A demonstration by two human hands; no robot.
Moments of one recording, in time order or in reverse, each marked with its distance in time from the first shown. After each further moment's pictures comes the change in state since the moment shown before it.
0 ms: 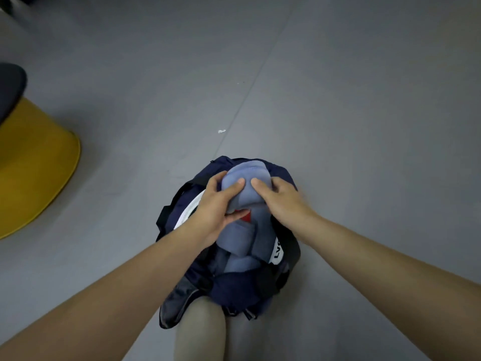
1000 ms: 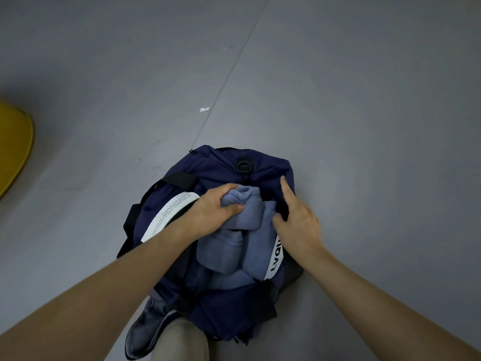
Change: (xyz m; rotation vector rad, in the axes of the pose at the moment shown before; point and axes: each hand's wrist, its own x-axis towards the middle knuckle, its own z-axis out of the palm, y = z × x) left_hand 0.109 -0.058 -0.026 0.787 -0.263 0.126; right_hand 0.051 0.108 -0.006 -0.436 0.198 -0.052
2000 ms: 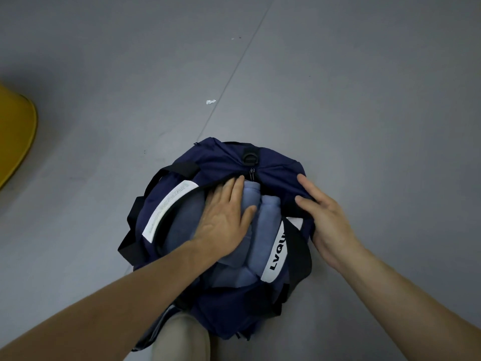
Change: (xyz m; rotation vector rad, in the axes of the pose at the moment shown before) left_hand -0.011 -0.024 0.046 0.763 0.282 0.166; right_hand -0.003 -0.003 -0.034 1.005 -0.101 0.238
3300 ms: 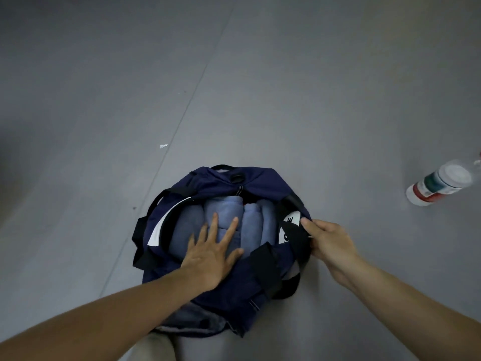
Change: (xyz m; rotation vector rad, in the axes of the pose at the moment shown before) left_hand -0.029 0.102 -0.019 0.262 -0.426 0.034; right_hand -0.077 -0.033 -0.129 -0.211 0.282 0.083
